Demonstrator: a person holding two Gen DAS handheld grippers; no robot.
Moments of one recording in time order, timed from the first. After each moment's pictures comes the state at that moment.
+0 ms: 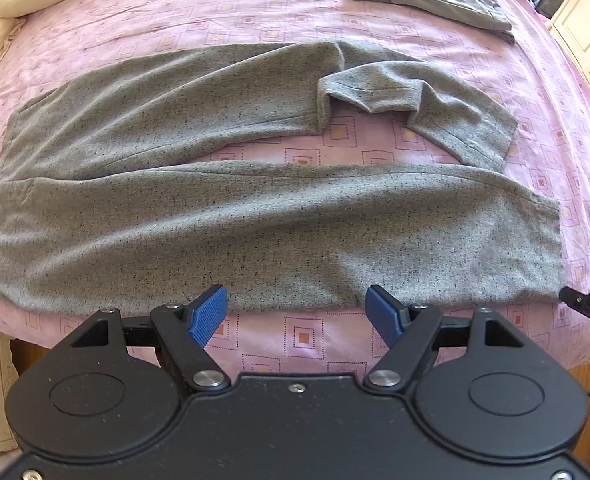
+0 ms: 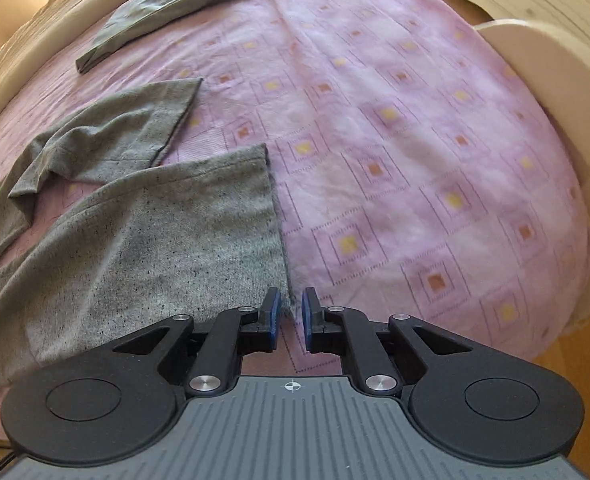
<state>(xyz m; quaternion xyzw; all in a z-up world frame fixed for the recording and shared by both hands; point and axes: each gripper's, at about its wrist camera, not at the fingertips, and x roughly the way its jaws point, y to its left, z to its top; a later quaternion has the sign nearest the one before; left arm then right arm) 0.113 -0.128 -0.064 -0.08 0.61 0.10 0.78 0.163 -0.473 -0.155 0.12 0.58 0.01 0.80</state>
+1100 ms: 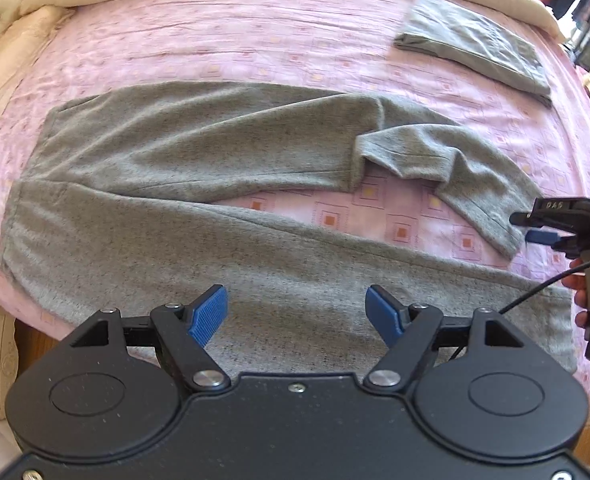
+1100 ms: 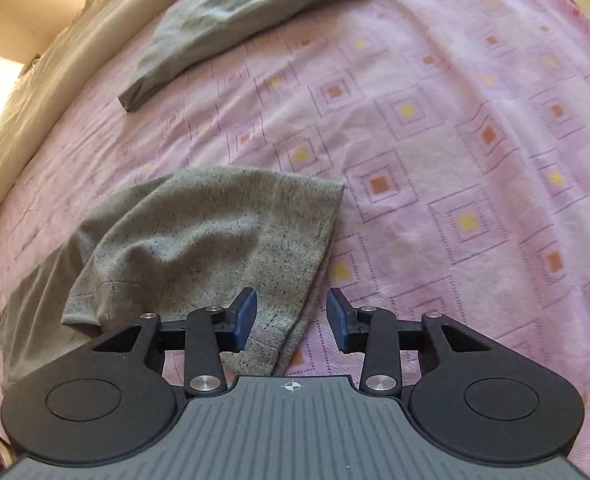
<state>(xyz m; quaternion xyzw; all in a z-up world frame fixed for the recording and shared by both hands) 0.135 -0.111 -0.041 -0.12 0.57 0.18 0.79 0.335 -0.383 -0.189 0.13 0.63 0.11 0.76</state>
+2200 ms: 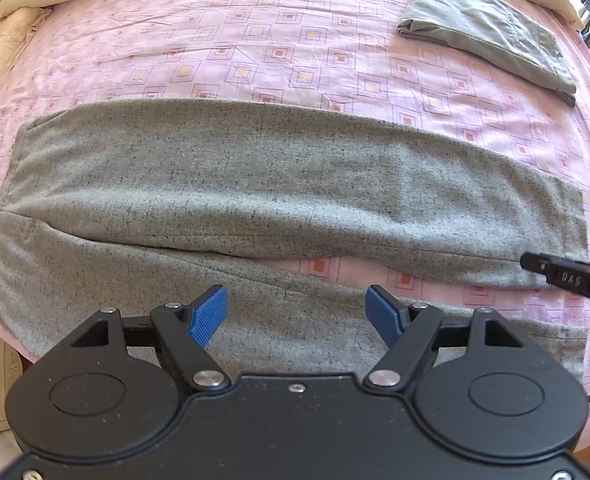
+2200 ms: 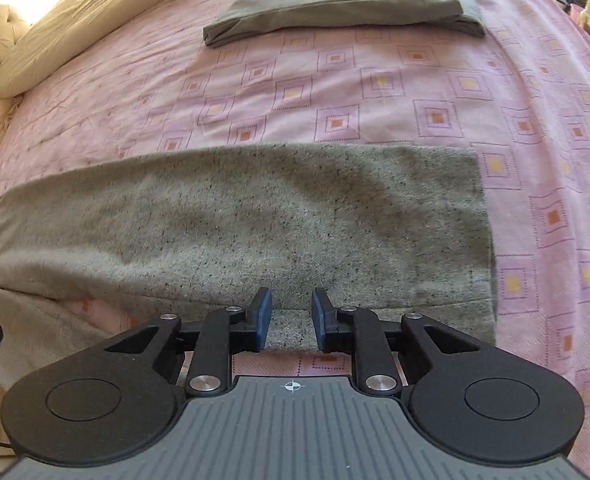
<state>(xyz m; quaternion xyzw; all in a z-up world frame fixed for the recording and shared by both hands) 0.211 -0.101 -0.076 -0.10 0.61 0.17 0.77 0.331 -0.336 -0.169 -0.03 0.61 0.21 0.76</state>
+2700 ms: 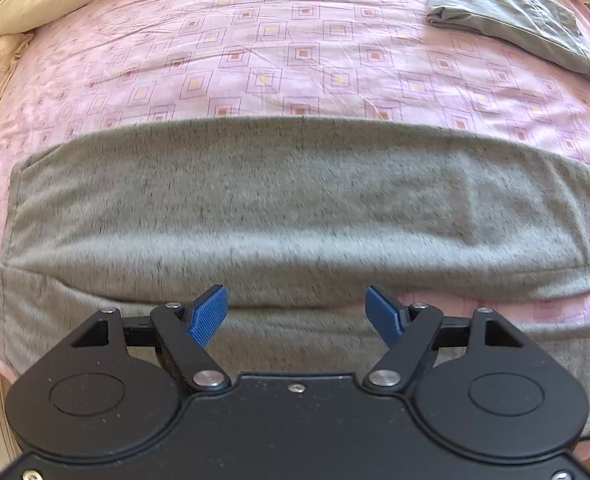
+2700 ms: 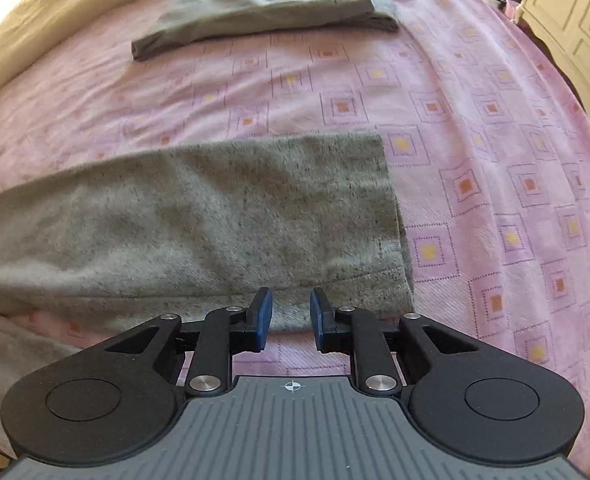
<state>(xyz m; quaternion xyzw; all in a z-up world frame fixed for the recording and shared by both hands) 0.239 -0.041 -0.105 -0.06 0.62 0.15 0.77 0.315 -0.374 -0.136 0.00 0.58 0.12 0.81</state>
